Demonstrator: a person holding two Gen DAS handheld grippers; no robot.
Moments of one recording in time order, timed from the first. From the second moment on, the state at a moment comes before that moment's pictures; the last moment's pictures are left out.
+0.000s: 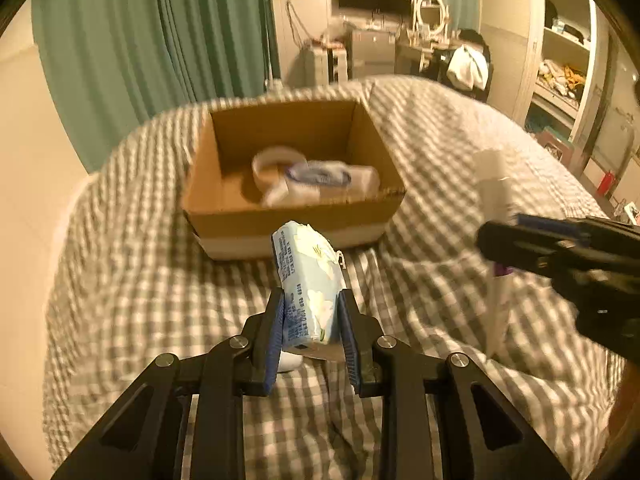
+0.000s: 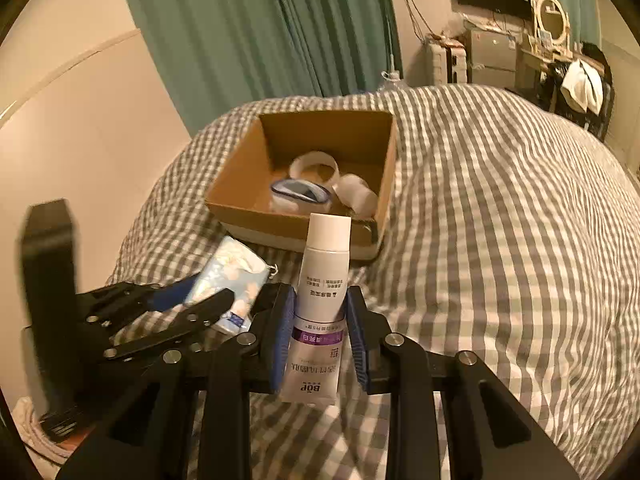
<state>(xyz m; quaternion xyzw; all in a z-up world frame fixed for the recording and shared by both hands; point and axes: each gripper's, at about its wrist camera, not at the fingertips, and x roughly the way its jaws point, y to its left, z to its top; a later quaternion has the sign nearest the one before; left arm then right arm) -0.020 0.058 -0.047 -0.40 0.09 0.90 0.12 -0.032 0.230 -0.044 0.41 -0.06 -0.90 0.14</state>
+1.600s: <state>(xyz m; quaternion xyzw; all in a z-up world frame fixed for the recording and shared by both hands) -0.249 0.048 -0.055 -0.39 0.09 0.91 0.07 -0.269 0.188 -0.057 0.44 0.03 -0.89 0.14</state>
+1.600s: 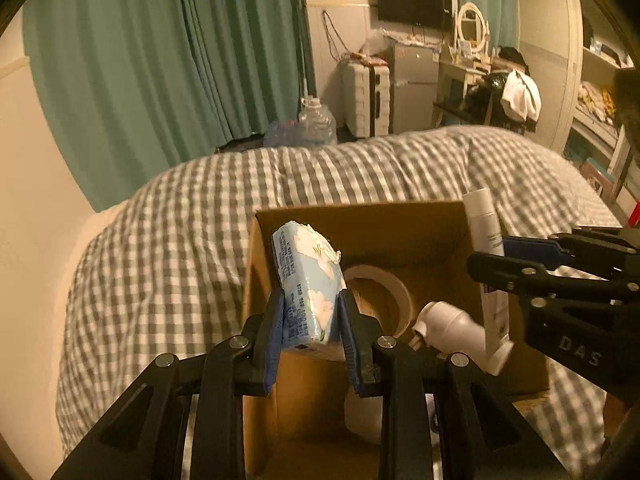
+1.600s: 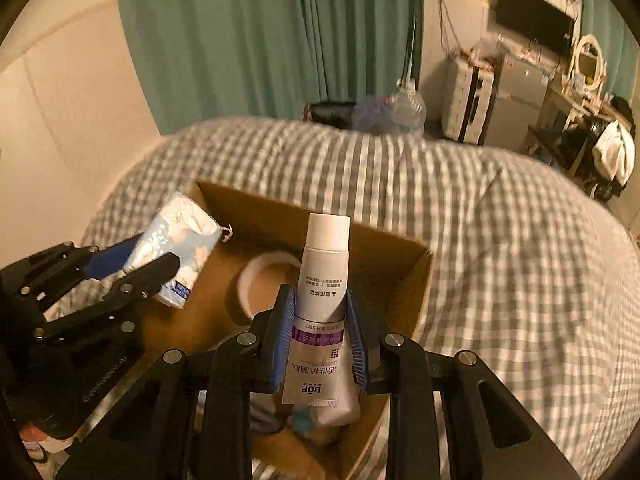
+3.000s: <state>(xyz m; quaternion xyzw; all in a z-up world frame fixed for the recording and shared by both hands) -0.115 0.013 0.059 -0.30 0.07 0.95 0.03 -0.110 0.210 0.075 0.29 0.04 -0.95 0.12</state>
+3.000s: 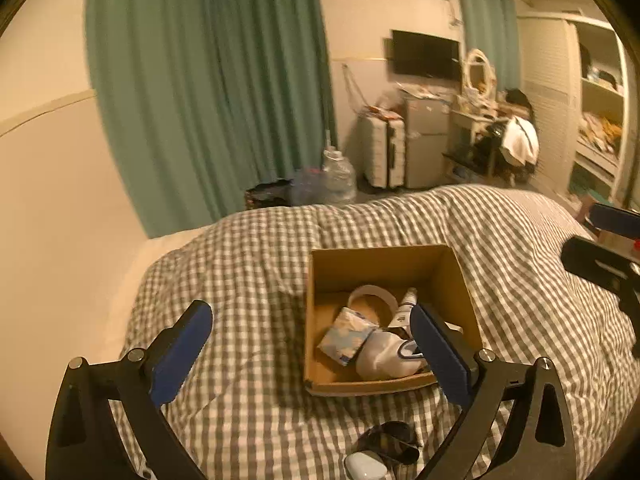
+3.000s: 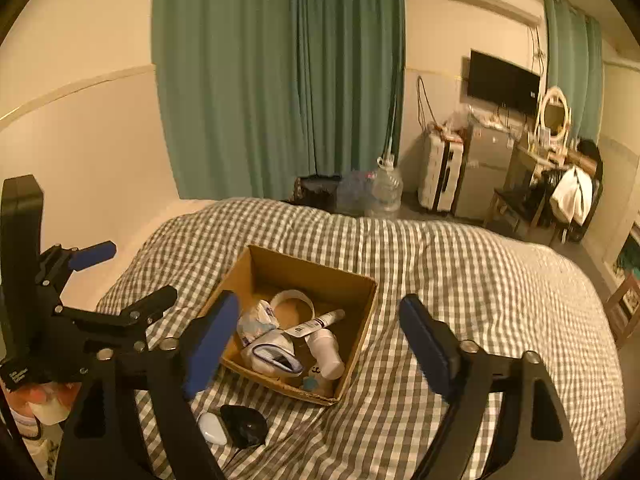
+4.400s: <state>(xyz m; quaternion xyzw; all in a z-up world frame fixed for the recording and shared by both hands) -0.058 -0.020 -0.127 -0.44 0.05 0.90 -0.04 -0.108 0.142 -0.162 0.52 0.03 -0.83 0.18</state>
